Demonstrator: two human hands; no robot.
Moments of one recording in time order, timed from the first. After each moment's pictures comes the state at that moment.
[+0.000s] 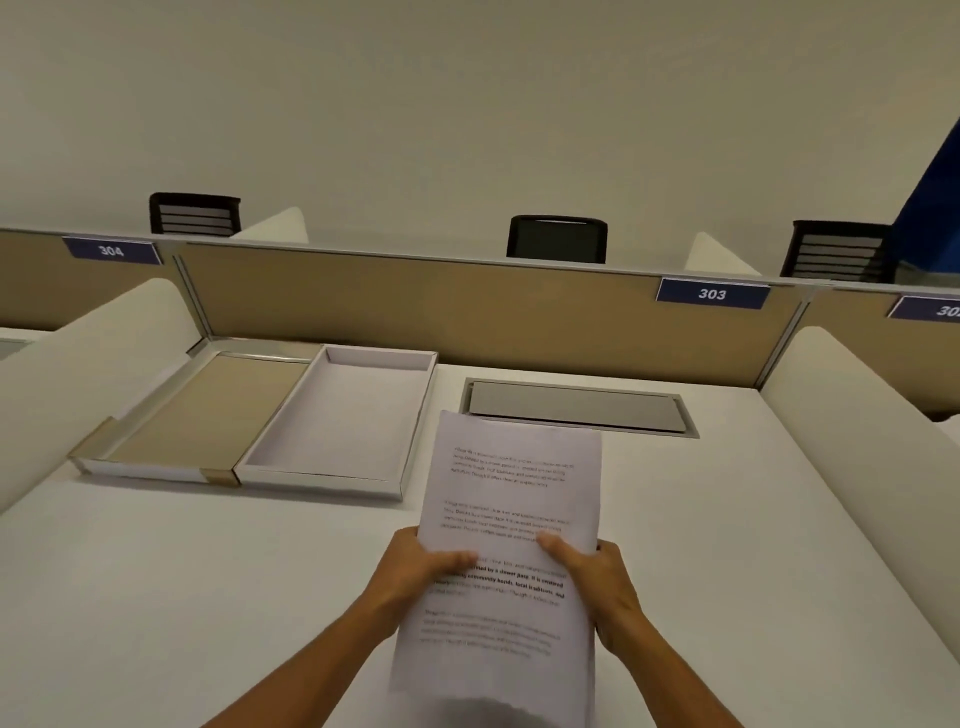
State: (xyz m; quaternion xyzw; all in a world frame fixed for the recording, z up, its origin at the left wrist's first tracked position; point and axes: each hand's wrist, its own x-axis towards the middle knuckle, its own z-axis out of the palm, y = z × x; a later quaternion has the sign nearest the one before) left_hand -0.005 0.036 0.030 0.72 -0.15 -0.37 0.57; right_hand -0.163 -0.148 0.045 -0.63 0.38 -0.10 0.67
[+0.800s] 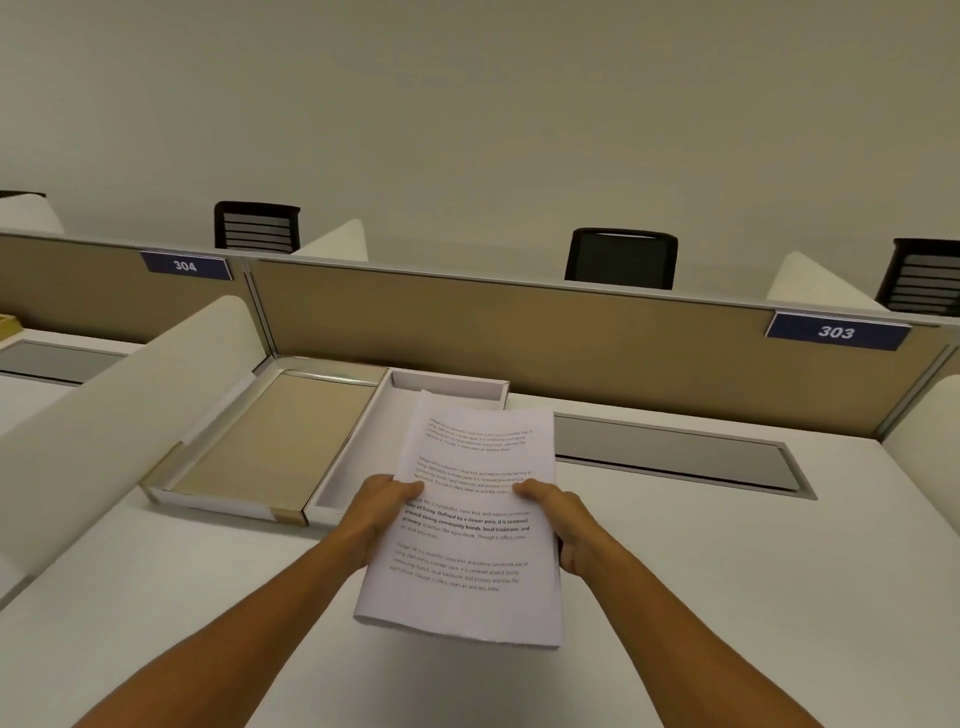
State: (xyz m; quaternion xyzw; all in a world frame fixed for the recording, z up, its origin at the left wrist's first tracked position) left_hand 0.196 0.083 0.077 0.76 -0.02 -0.32 0.57; right_hand 0.062 -0.126 0.073 -0.56 0.38 0.01 0.73
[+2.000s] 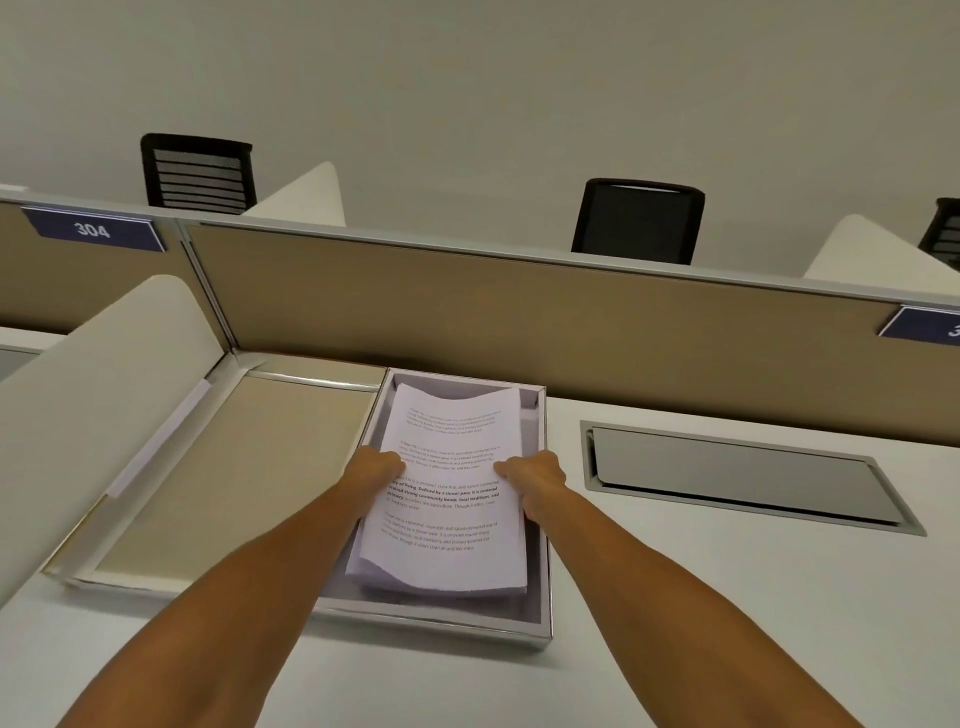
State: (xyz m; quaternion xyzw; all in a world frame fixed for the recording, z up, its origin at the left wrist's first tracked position) left_hand 0.418 0.030 0.005 0.83 0.04 -0.34 0.44; right_hand 0.294 -0.144 -0.001 -0.62 0.52 -0.03 0.58
